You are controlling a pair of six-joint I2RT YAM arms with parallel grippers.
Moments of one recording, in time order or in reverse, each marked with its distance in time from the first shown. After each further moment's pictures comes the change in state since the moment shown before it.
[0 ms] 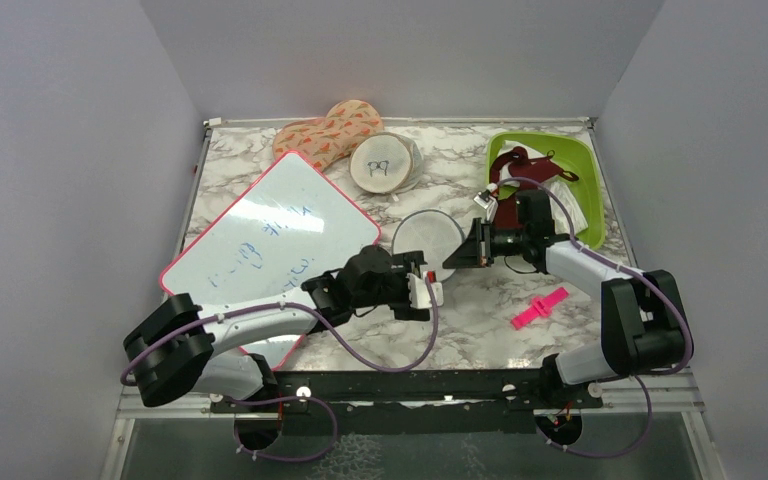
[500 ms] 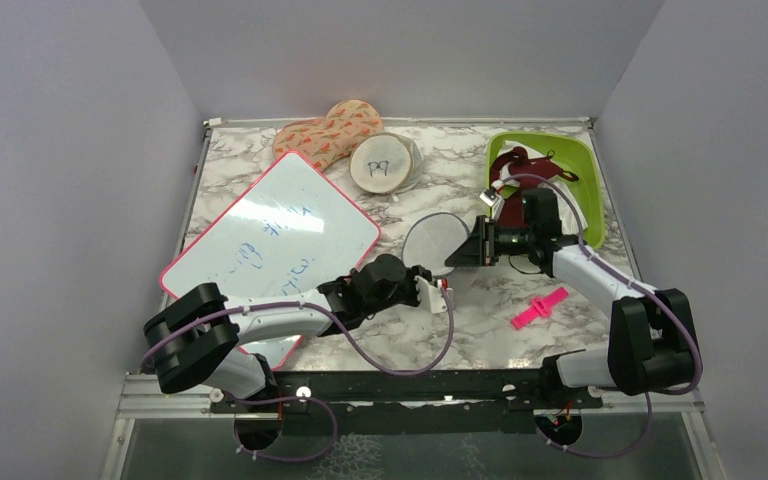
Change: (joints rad) left arm -0.023 0.054 0.006 0.064 -0.204 0.080; right arm 0.000 -0.082 0.003 -0.057 0.052 -0.008
